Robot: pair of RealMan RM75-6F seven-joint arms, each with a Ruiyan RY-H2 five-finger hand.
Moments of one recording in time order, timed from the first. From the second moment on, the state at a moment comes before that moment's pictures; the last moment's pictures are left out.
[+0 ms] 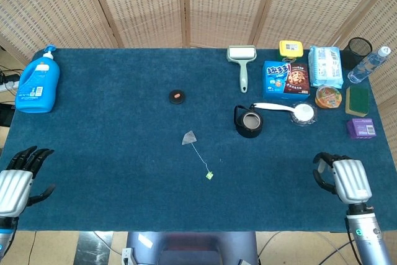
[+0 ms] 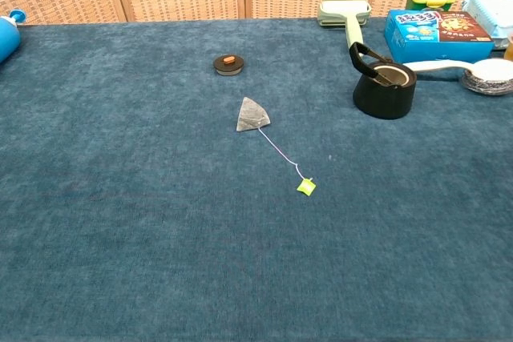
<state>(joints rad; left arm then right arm) -0.09 -1.11 0.00 -1.67 1.59 1.50 0.08 0.20 -1.21 0.08 -1.57 -1.54 1.45 0.01</state>
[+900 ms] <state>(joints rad) -0.13 -1.05 -0.04 -1.70 1.58 1.48 0.12 0.63 -1.17 0.14 -1.69 -1.60 0.91 0.15</state>
